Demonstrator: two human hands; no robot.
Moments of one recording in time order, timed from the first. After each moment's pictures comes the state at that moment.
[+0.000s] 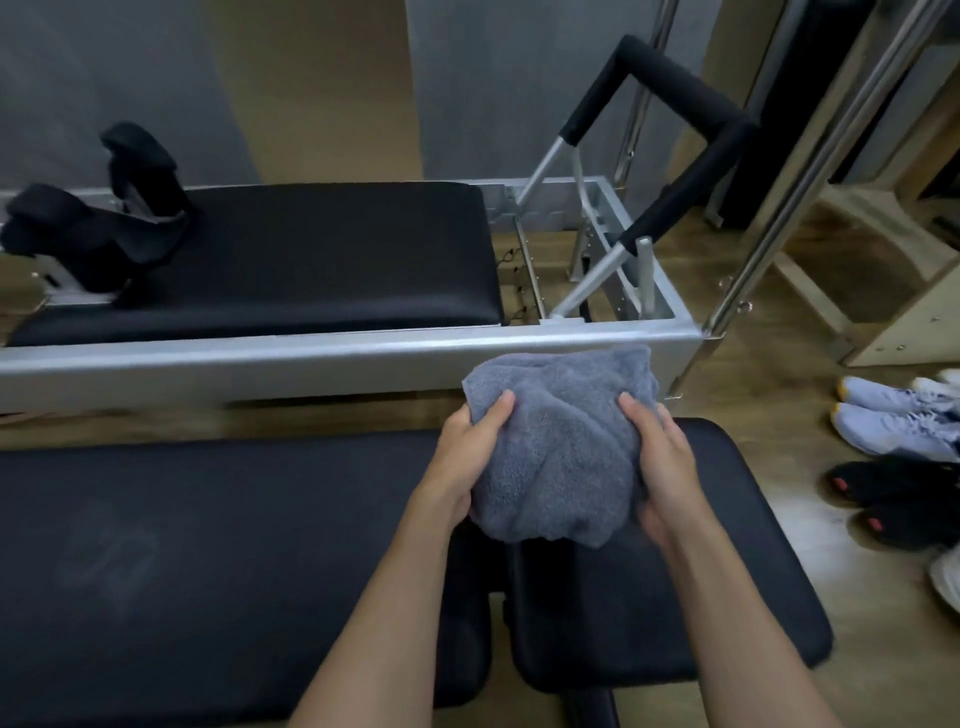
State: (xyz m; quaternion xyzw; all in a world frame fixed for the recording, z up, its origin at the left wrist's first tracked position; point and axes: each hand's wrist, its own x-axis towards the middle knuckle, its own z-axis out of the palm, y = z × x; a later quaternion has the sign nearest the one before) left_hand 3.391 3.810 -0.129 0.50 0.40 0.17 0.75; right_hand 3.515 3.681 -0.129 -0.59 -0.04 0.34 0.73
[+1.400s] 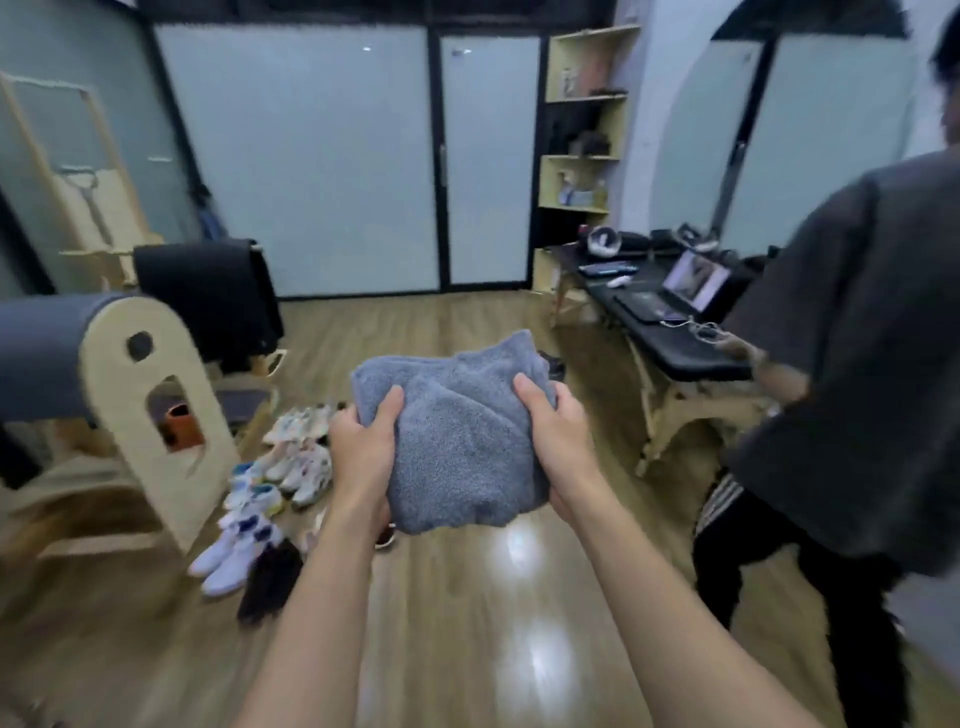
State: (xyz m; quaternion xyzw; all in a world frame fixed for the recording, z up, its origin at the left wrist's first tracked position) left_hand 3.375 3.278 0.445 0.60 -0.11 -0.10 0.79; right_hand 3.267 3.148 0.450 -0.60 0.26 -0.36 0.67
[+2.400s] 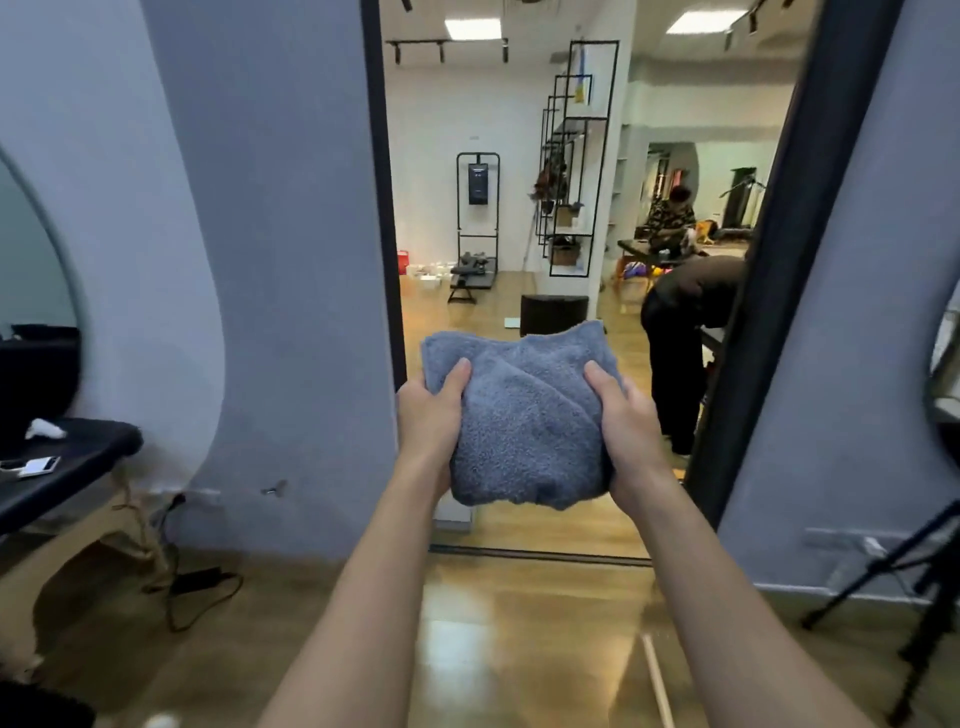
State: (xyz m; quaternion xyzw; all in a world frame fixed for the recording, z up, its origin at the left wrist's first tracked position) left_hand 2.734 2.888 0.503 0.32 -0.51 -0.60 0.52; right_hand 2.603 2.995 0.506 -0.28 0.53 -0.75 0.27
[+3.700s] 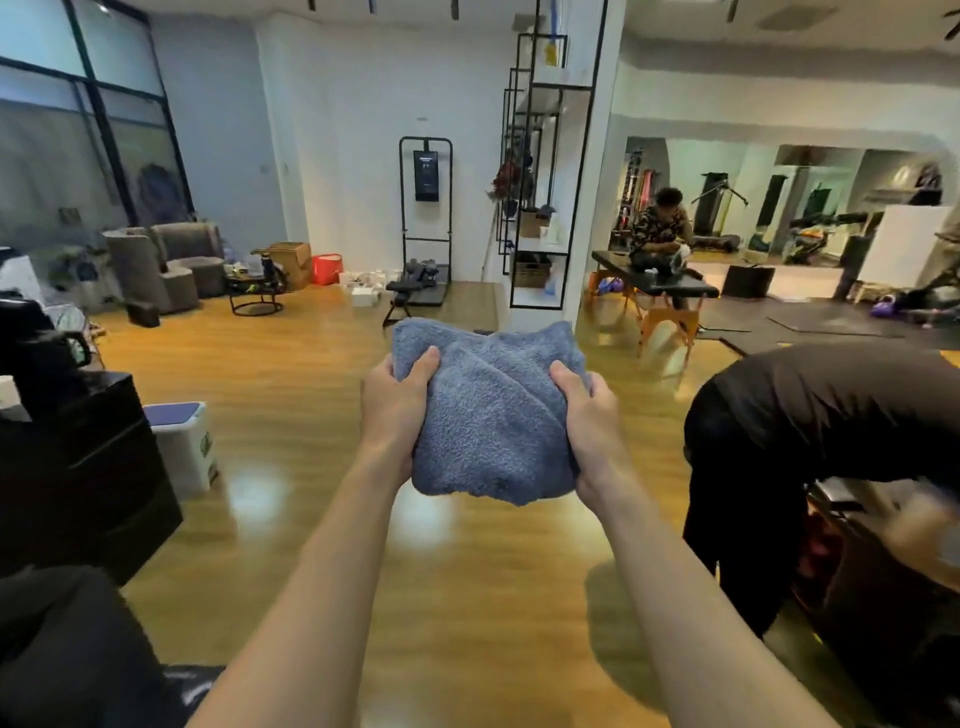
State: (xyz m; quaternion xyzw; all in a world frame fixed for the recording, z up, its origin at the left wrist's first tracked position) left_hand 1.971 2.028 0.523 0.30 -0.53 -0.60 0.52; right_hand 1.835 2.128 0.508 -0.27 0.55 -0.75 0.25
